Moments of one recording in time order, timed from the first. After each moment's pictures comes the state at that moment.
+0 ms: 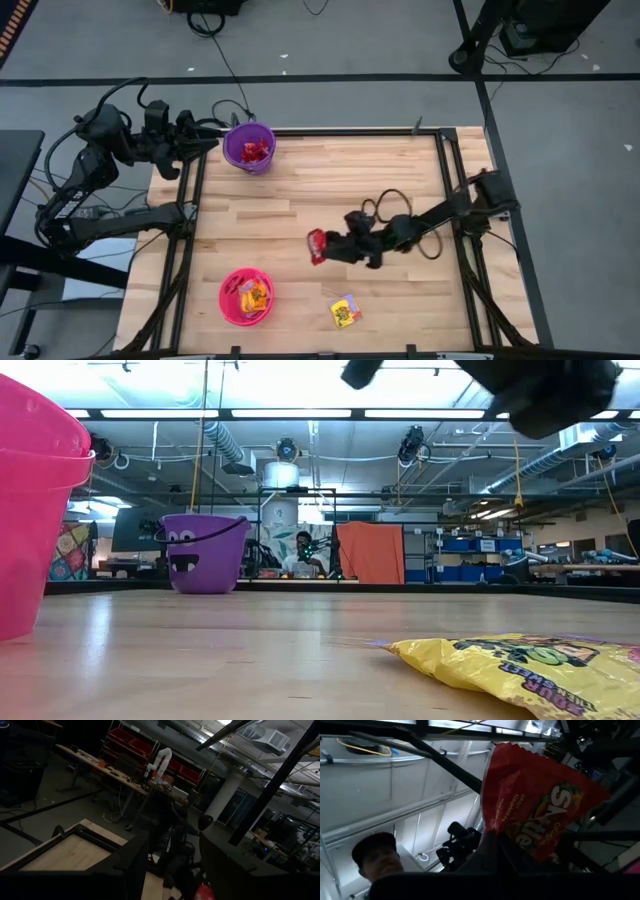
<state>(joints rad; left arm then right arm) 0.56 0.69 1.21 -0.41 0.45 -0.53 0.28 1.84 0.82 1.55 -0.03 1.07</state>
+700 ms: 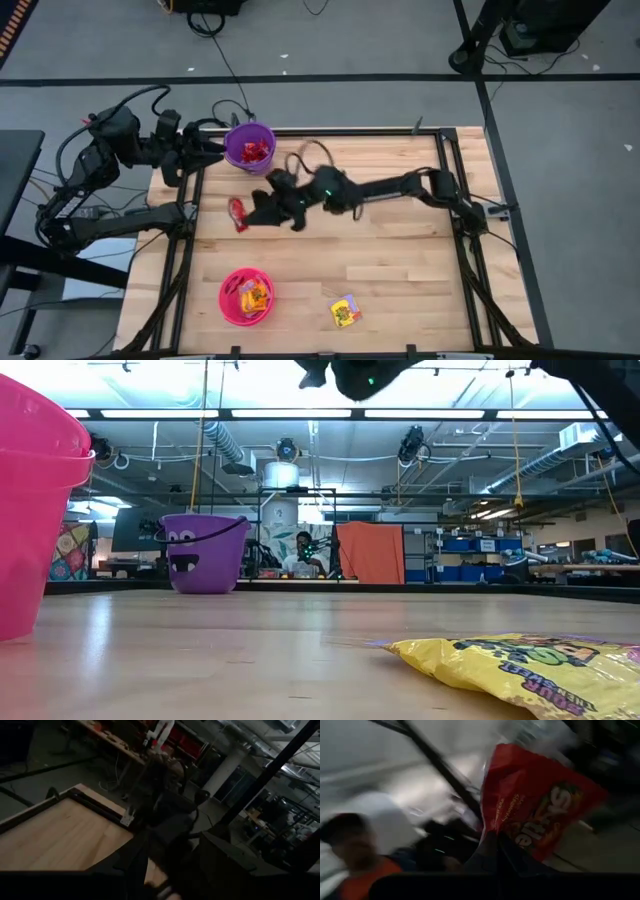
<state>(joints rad) 0.56 0.68 1.21 -0.57 0.53 -0.53 -0.01 2.21 1.80 0.91 -0.53 1.04</state>
